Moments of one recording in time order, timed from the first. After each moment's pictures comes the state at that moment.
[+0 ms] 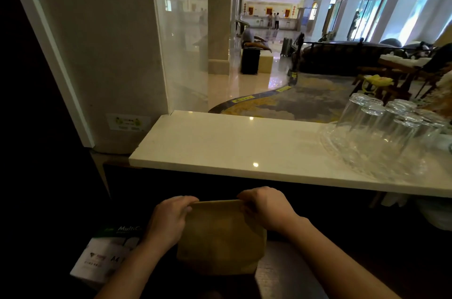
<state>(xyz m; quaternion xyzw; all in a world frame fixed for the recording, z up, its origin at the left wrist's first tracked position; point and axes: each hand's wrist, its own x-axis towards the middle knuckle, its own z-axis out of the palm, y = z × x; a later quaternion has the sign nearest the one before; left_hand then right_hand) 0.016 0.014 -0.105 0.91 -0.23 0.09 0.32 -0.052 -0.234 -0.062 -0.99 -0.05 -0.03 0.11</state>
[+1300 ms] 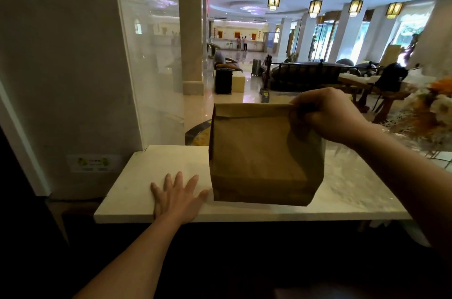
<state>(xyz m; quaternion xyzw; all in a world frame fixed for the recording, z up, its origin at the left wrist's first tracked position) 0.174 -0.088 -0.067 0.98 -0.17 -0.03 0.04 -0.022 -0.324 0.187 -0.94 0.07 -0.28 0.16</state>
